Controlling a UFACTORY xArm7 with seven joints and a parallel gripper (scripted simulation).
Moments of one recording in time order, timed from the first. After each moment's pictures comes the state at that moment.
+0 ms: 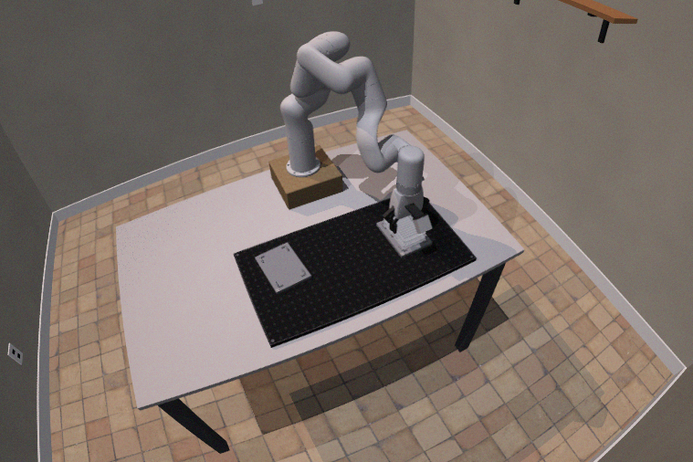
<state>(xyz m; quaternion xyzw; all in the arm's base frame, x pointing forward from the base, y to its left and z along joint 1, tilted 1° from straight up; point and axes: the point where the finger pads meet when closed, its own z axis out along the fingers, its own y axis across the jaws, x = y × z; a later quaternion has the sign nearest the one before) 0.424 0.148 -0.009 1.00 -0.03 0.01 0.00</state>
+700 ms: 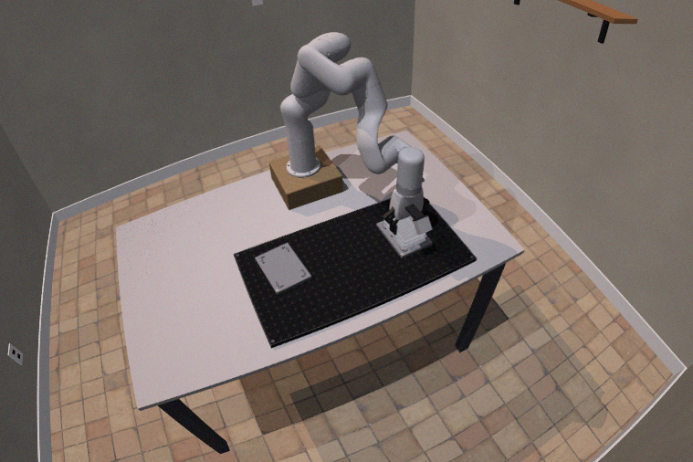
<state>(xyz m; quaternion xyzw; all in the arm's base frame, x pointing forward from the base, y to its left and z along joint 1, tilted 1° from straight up) 0.424 0.148 -0.012 1.00 -0.04 0.01 0.00</state>
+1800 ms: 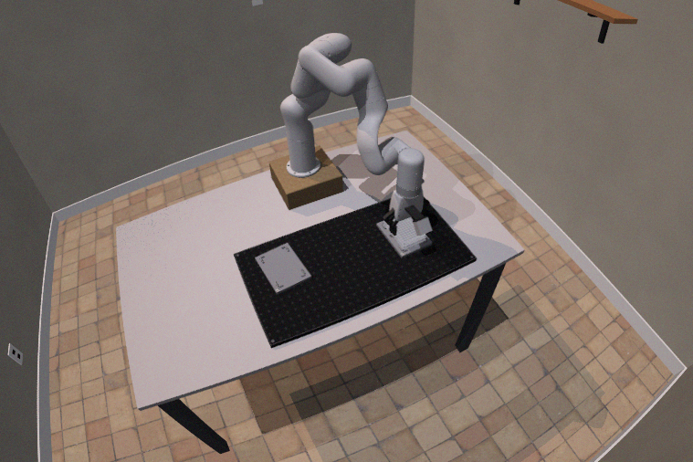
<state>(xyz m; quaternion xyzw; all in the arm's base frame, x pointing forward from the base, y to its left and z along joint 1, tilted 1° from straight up) 0.424 0.148 -0.016 1.00 -0.03 0.01 0.00</state>
